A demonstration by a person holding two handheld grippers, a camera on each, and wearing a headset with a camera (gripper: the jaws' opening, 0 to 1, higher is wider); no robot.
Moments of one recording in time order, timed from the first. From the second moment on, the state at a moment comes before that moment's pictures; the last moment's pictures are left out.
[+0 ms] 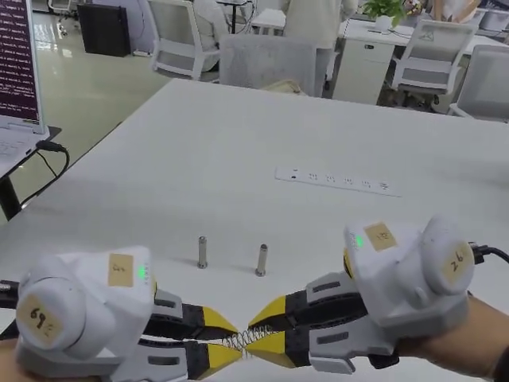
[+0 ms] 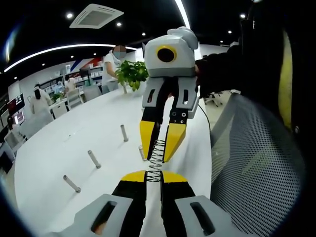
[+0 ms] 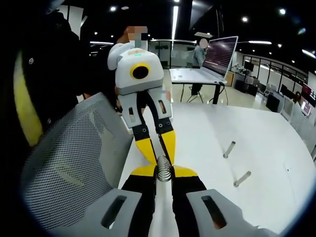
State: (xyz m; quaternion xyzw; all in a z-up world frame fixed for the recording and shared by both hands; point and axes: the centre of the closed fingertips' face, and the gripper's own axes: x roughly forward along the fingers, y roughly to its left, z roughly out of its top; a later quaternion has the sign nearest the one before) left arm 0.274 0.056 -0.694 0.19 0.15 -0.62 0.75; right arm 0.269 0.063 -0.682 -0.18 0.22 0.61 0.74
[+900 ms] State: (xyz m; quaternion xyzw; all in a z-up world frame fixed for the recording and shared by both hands) left arm 0.297 0.049 -0.691 0.19 0.13 -0.59 0.77; right arm 0.290 0.066 -0.678 -0.33 0.31 0.61 0.65
